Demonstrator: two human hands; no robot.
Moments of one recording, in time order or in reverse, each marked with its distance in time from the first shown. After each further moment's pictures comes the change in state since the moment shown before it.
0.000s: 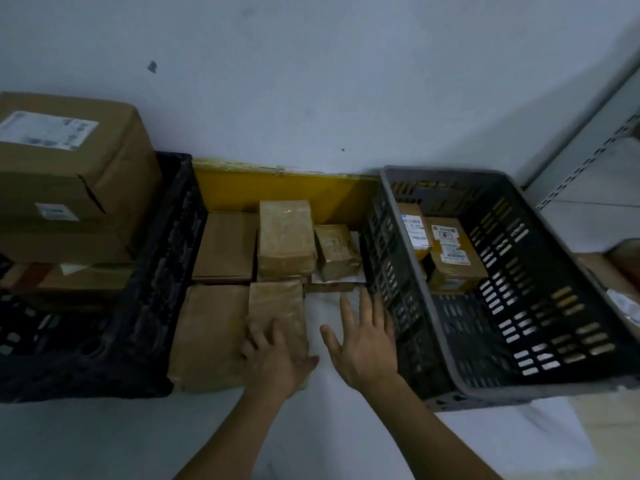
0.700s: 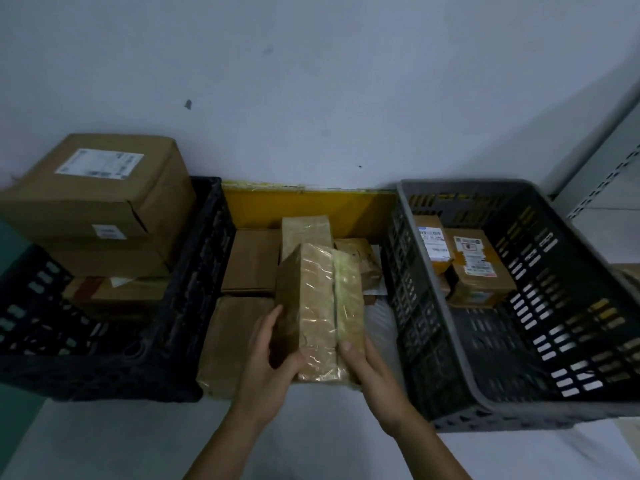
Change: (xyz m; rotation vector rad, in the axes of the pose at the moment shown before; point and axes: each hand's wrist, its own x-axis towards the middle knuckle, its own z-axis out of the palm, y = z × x) left_hand -0.082 -0.028 -0.084 -1.090 0.153 0.344; right_hand -0.052 -0.017 -0.042 1.481 -0.290 0.064
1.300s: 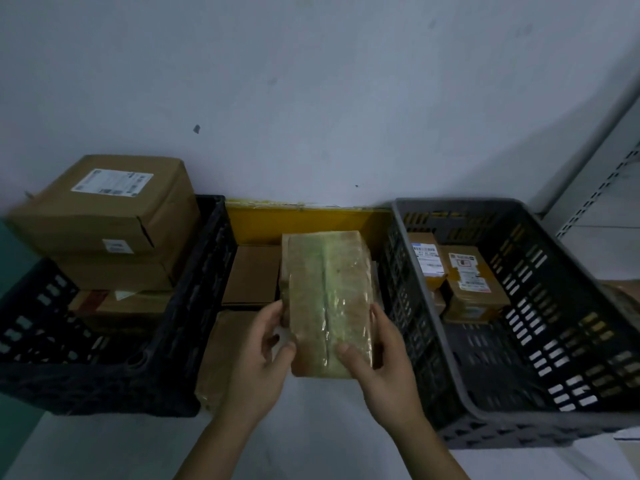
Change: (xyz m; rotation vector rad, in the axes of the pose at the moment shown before) left_hand -0.001 0.039 -0.002 0.046 0.062 0.153; right_hand -0.017 -0.033 -0.005 -0.205 0.273 -0.312
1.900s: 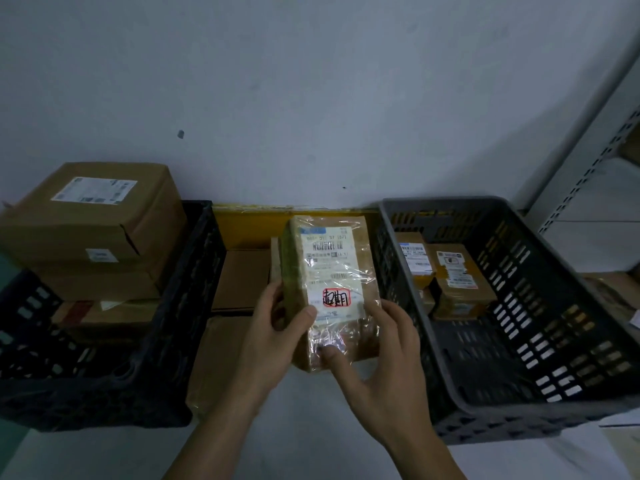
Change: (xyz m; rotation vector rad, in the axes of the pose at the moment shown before) left_hand 0.022 0.044 0.022 -0.153 -0.088 -0.072; right_hand -0.017 -0.035 -0.008 -0.461 0.247 -0.328
